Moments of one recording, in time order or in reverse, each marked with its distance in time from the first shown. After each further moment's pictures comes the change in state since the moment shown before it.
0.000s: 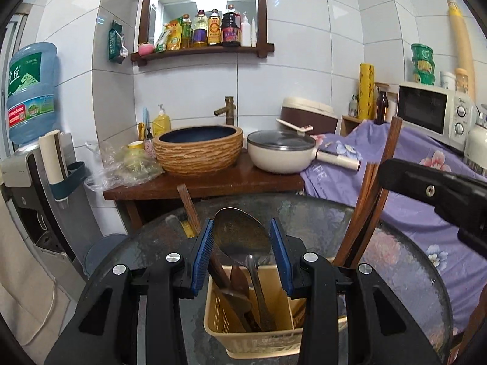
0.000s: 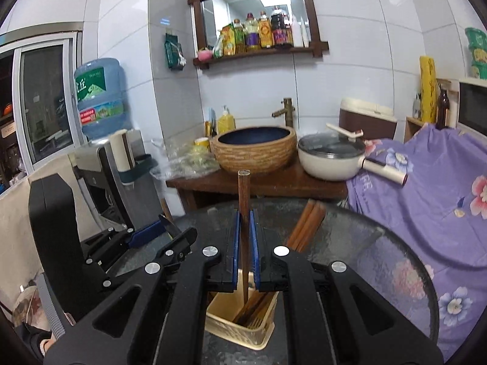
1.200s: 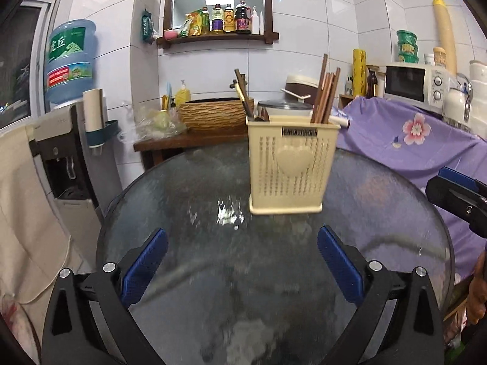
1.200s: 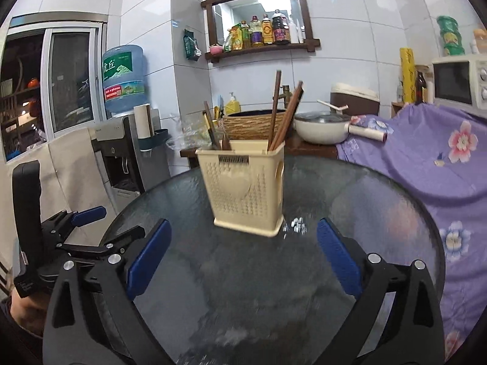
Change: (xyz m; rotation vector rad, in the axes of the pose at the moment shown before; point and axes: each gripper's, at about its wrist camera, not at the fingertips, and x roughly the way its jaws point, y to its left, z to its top) left arm -0.154 0.016 -0.177 -0.005 0.035 0.040; right arm -0.152 0.031 -0.206 0.020 -0.054 0.004
